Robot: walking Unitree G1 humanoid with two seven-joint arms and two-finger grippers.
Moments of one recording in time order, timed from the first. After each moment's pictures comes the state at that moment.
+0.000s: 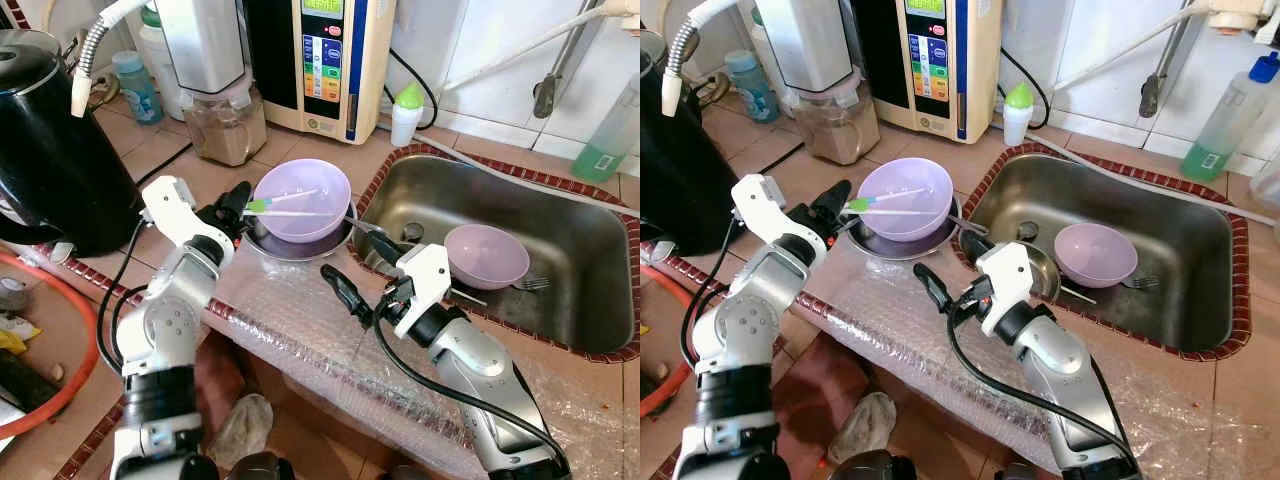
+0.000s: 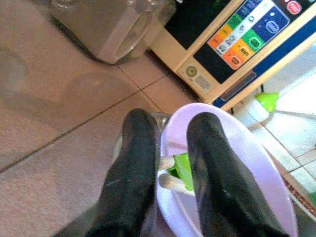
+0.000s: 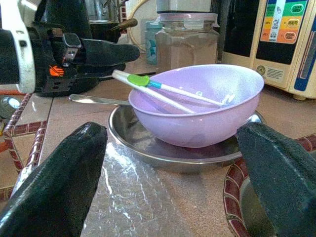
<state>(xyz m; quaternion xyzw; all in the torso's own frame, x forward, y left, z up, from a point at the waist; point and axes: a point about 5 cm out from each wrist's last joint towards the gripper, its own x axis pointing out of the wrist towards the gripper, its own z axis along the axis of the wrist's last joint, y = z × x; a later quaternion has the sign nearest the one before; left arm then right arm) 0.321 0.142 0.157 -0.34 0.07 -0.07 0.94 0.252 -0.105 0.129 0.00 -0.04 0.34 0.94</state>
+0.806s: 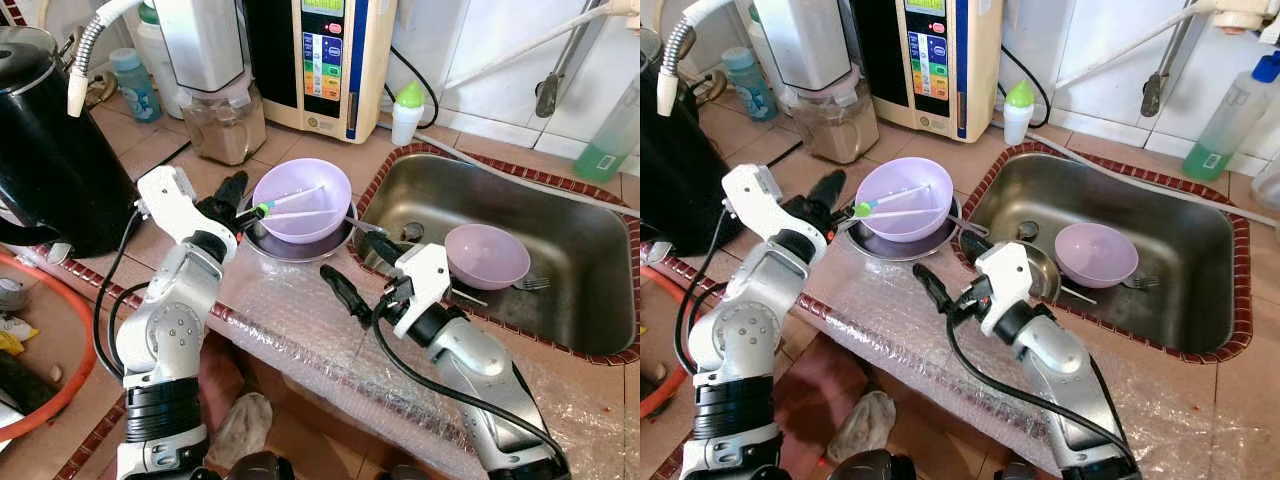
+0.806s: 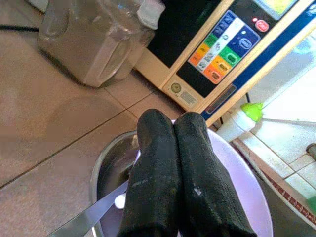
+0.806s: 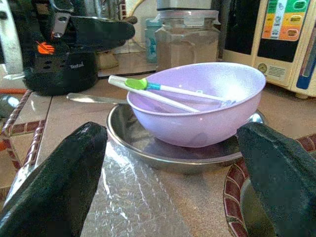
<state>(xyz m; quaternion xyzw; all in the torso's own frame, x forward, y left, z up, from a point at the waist) 0.312 0.136 0.182 -0.30 0.01 -0.08 0.95 0.253 -0.103 0.129 0.00 -0.05 0.34 0.94</state>
